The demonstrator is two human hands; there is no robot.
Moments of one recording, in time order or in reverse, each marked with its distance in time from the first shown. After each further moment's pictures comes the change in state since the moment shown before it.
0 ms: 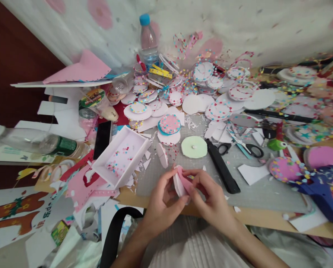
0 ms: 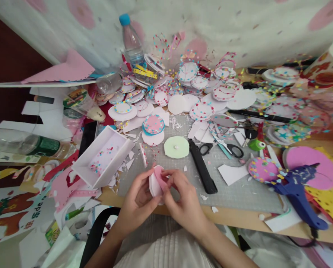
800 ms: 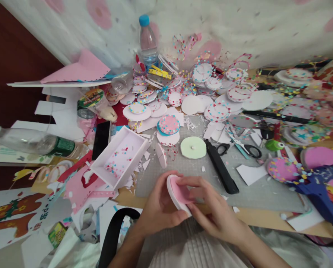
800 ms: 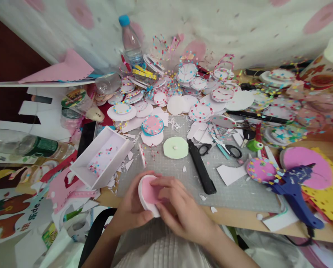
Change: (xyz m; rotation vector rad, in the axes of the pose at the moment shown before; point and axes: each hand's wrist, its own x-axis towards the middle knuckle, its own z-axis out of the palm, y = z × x) left_hand -0.001 0.009 -0.012 -0.173 -0.137 -0.076; right_hand -0.003 -0.010 -0.018 -0.118 -0.224 -0.382
